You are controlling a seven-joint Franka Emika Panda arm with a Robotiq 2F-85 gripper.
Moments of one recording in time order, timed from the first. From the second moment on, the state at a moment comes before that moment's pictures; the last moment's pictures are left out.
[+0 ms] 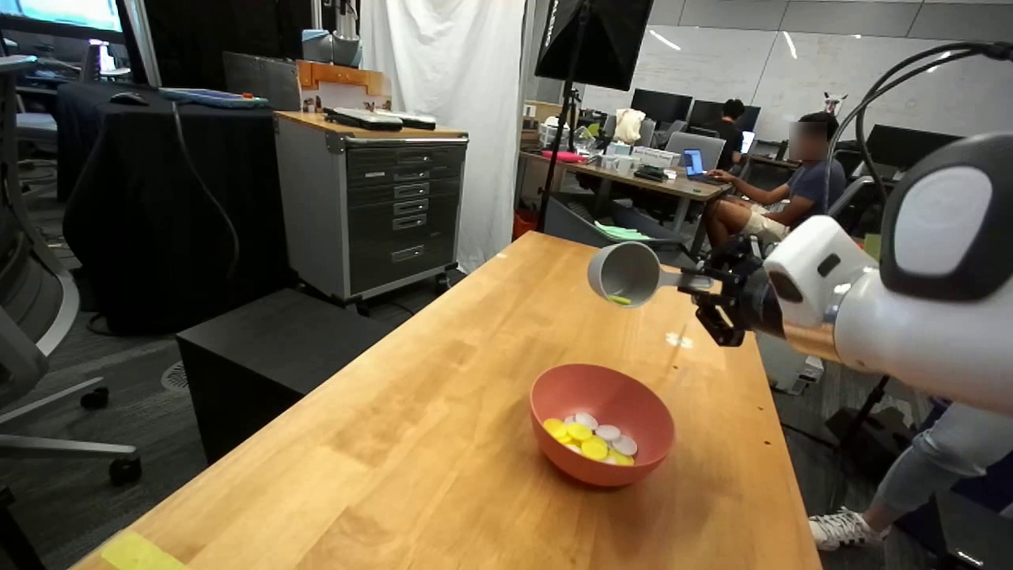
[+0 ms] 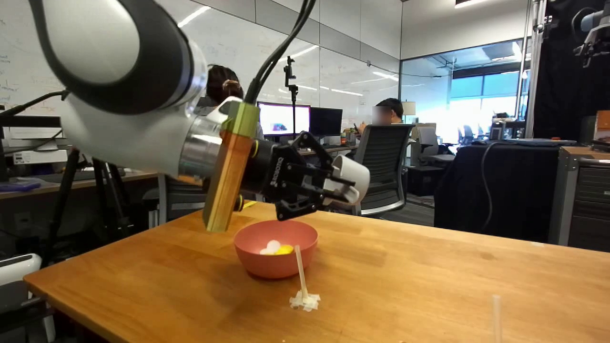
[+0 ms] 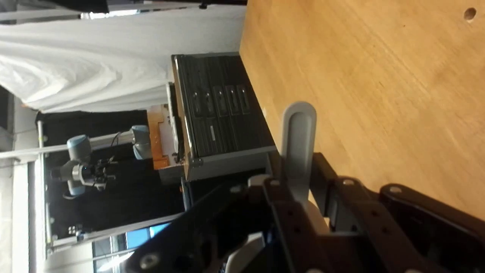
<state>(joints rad) 0.89 0.23 -0.92 -2.58 -2.51 2.32 1.53</state>
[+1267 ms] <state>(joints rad) 0.10 0.41 -0.51 -2.41 -1.21 3.10 0.43</state>
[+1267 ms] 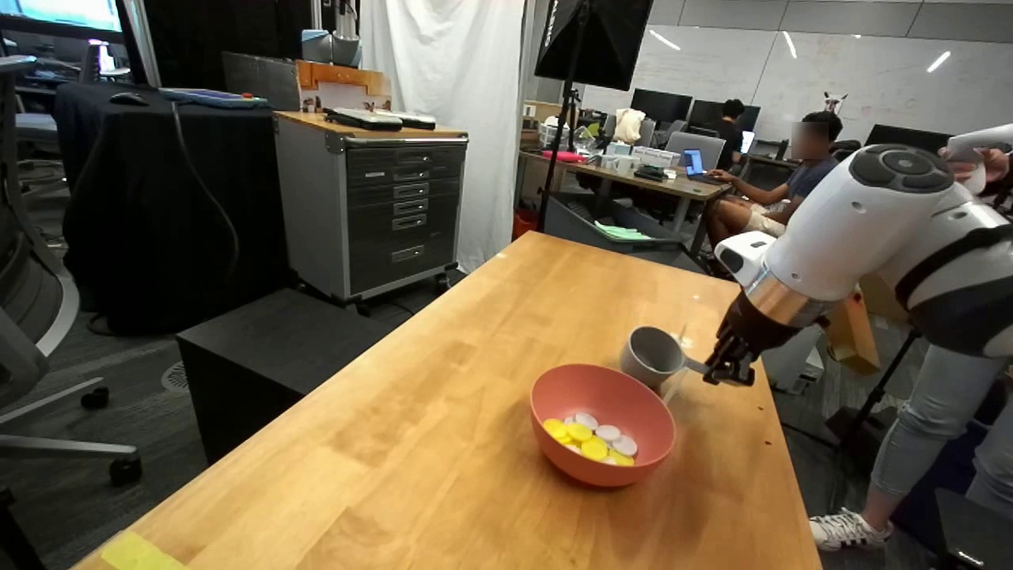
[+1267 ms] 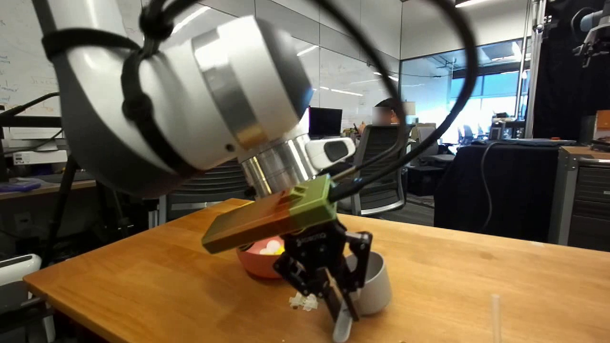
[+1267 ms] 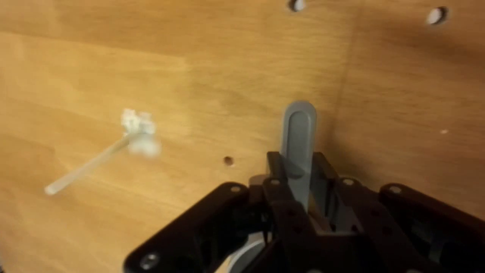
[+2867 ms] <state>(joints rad) -0.21 0.26 0.03 -1.83 -0.12 2.07 -0.35</state>
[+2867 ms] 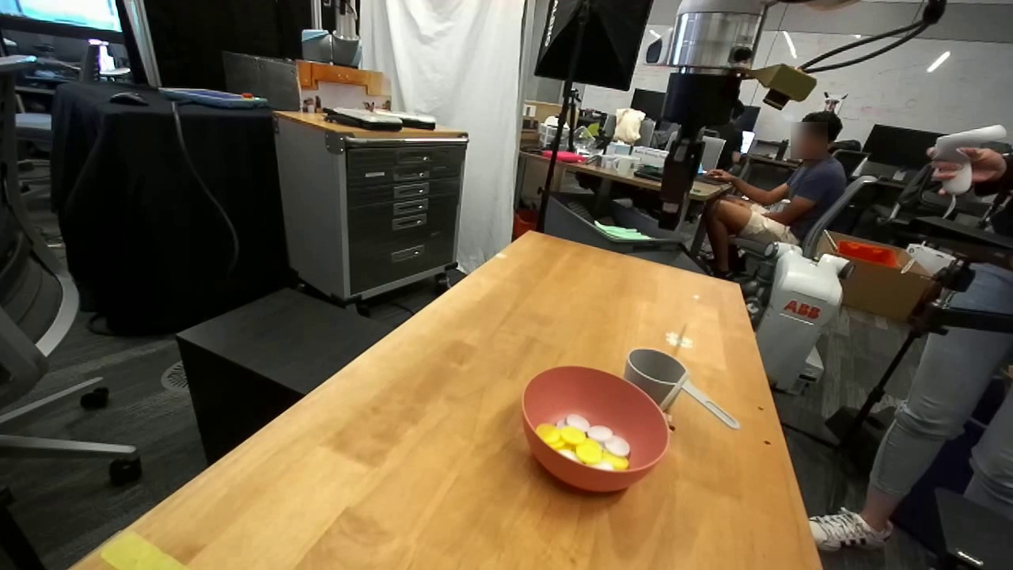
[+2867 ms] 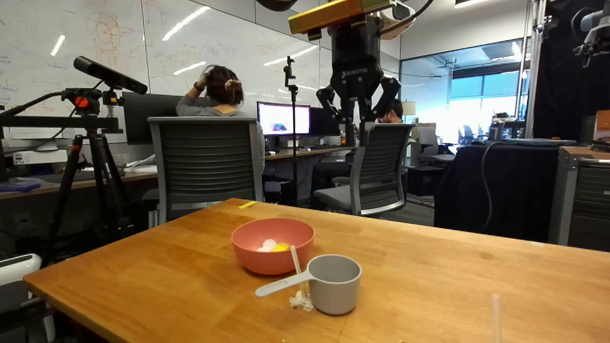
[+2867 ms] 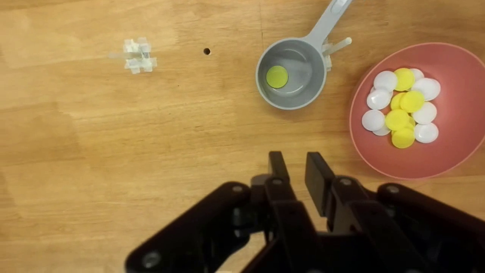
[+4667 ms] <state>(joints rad) -0.18 0.31 0.01 -1.73 -0.12 2.05 -0.31</state>
